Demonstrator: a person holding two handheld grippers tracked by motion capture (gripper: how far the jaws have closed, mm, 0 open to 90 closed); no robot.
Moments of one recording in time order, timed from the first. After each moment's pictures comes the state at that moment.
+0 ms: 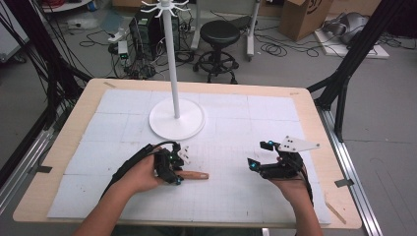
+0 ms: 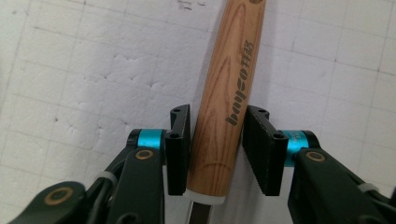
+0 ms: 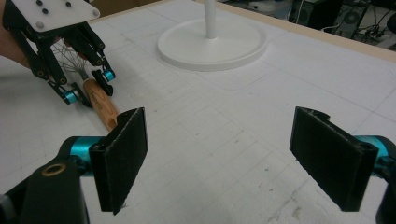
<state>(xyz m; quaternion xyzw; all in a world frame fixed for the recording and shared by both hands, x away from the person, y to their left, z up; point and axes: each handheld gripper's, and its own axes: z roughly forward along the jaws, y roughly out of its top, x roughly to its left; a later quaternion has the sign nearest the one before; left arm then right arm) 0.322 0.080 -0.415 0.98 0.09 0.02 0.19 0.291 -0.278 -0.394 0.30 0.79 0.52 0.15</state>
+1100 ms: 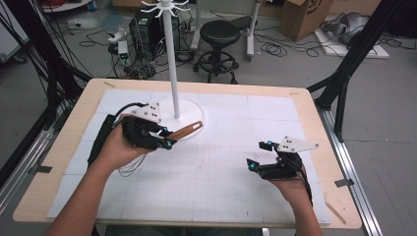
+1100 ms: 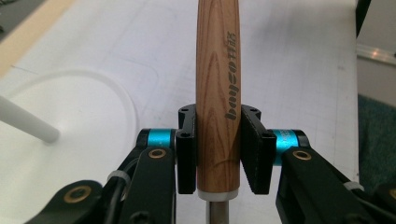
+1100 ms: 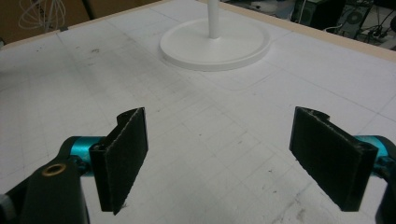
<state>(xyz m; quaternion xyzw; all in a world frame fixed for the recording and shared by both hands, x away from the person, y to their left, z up) 0.341 0.147 -0.295 0.89 0.14 0.07 0.42 0.291 -0.276 -0.394 0.30 0.79 0.52 0.15</state>
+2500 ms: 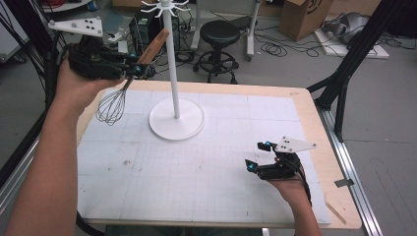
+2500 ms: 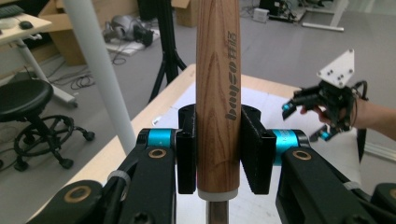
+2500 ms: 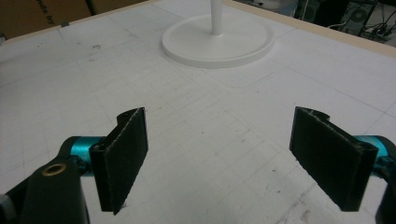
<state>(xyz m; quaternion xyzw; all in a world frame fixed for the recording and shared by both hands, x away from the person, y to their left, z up) 0.380 0.214 -0.158 0.80 0.18 0.14 0.55 0.292 -0.272 -0.396 0.29 0.79 0.51 0.14</state>
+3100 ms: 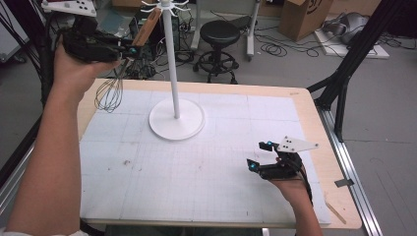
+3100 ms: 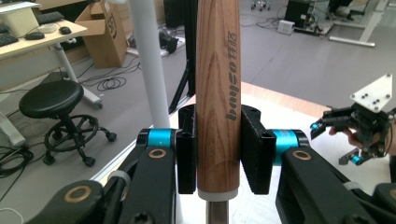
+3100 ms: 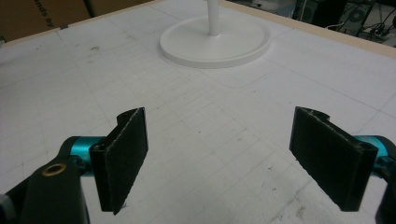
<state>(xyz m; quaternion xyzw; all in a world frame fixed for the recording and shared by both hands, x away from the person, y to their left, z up) 0.400 0.222 -0.144 0.79 0.22 0.17 0.55 0.292 -0.278 -0.396 0.30 0.79 0.52 0.14</state>
